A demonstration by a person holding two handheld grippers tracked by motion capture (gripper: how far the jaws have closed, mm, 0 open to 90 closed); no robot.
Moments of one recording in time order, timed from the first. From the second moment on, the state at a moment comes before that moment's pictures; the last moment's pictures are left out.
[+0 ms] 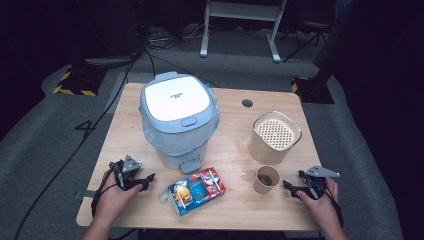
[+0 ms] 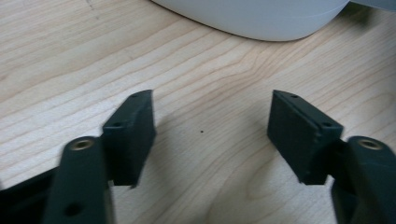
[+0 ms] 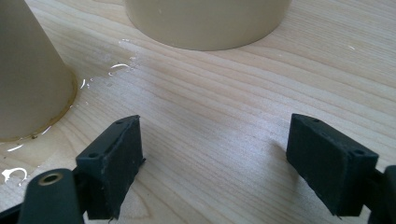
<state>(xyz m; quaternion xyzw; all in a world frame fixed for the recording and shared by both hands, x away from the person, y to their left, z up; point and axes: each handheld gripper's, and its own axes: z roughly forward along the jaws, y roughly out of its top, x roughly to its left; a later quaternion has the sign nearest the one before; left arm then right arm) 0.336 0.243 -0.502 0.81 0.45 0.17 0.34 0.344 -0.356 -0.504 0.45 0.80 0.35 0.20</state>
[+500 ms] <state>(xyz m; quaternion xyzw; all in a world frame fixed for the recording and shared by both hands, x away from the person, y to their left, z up) 0.330 0.248 -0.485 0.82 0.43 0.15 0.34 0.345 -0.356 -0.504 0.45 0.79 0.35 0.20</state>
